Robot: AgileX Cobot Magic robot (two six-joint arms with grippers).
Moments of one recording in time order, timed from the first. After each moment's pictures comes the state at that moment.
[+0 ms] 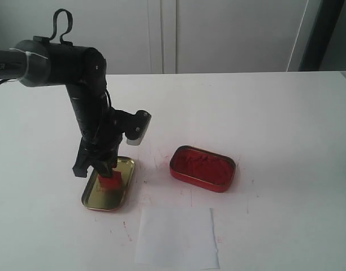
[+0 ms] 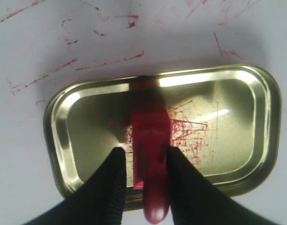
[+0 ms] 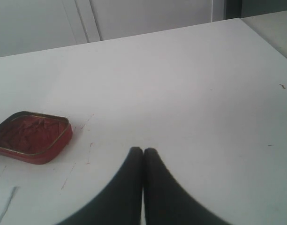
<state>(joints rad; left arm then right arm) -0.48 2.09 -1.58 -0.12 1.12 1.41 0.05 0.00 -0.01 0.00 0.36 0.20</state>
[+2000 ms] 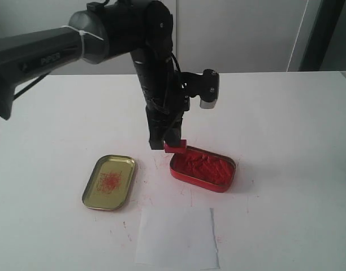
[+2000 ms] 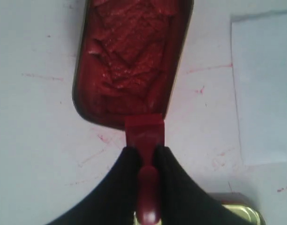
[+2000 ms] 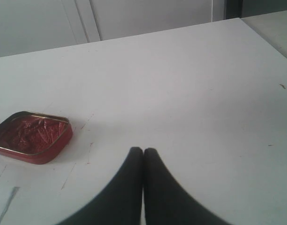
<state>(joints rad) -0.70 2.20 -2.07 -0.15 1.32 1.12 0.05 0.00 -0.01 0.00 0.36 0.20</state>
